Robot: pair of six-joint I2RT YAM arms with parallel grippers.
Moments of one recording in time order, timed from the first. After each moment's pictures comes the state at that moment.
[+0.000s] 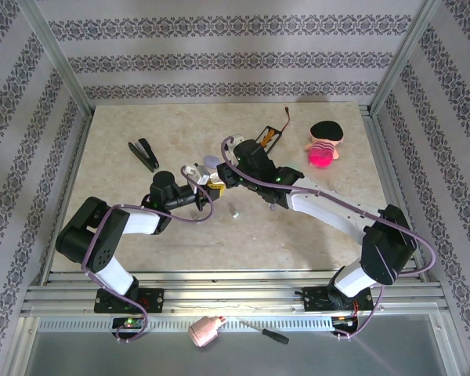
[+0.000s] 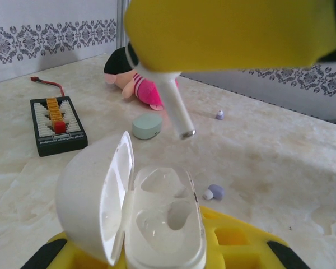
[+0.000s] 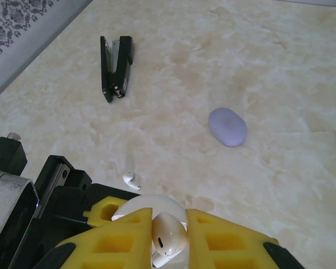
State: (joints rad) left arm -0.38 1.62 0.52 0.95 0.69 -0.04; right arm 0.79 1.54 1.21 -0.26 0.04 0.33
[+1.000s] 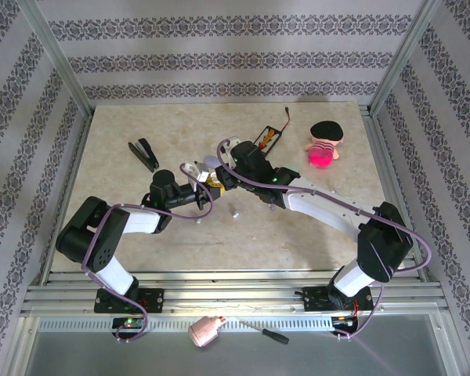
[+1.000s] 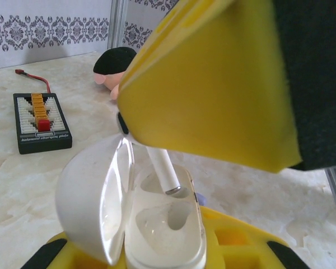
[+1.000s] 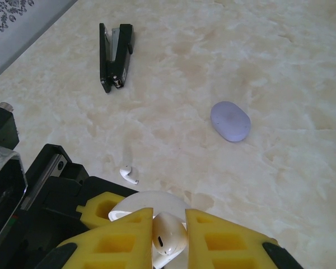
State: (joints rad) left arm -0.38 1.63 0.54 0.96 0.72 -0.14; right arm 0.80 1.57 1.21 -0.25 0.05 0.31
